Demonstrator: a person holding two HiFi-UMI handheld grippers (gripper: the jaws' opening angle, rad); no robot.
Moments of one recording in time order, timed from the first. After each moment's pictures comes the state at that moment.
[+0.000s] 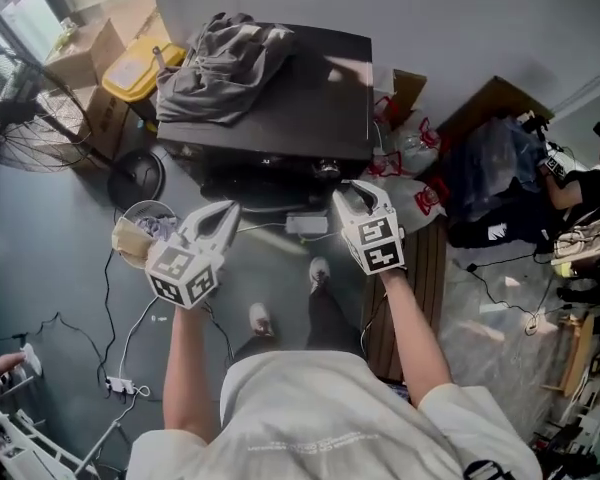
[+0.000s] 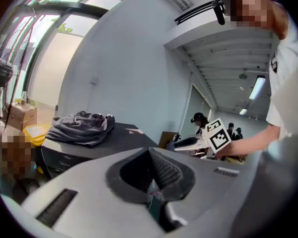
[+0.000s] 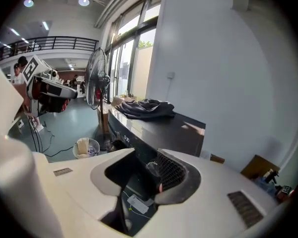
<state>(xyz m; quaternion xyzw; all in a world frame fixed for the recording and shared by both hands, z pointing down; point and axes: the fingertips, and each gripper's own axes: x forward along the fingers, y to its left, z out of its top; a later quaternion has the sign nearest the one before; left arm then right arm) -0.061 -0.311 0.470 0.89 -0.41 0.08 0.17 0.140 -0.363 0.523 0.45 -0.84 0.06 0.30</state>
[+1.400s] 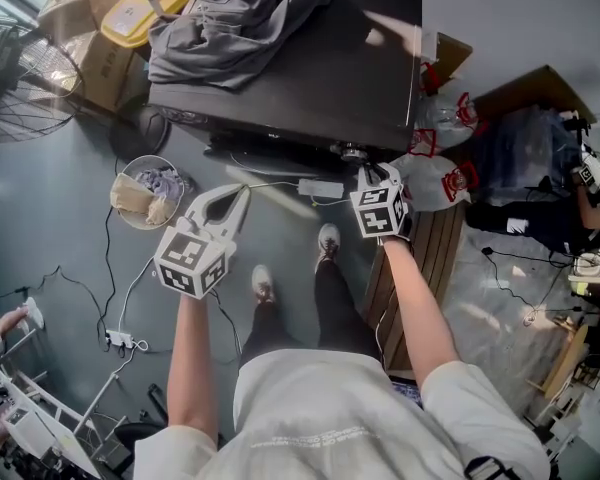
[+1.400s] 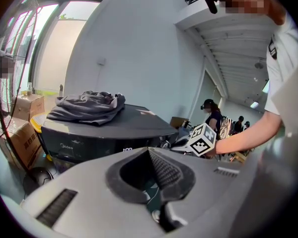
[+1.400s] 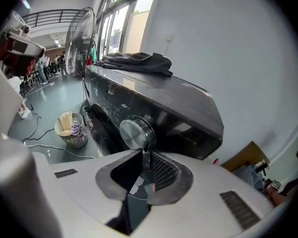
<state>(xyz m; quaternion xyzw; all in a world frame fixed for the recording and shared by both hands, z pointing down) -0.061 -0.353 0.555 0.86 -0.44 0.16 0.22 0.175 -0.443 0.687 0.47 -0.76 0.10 0.43</state>
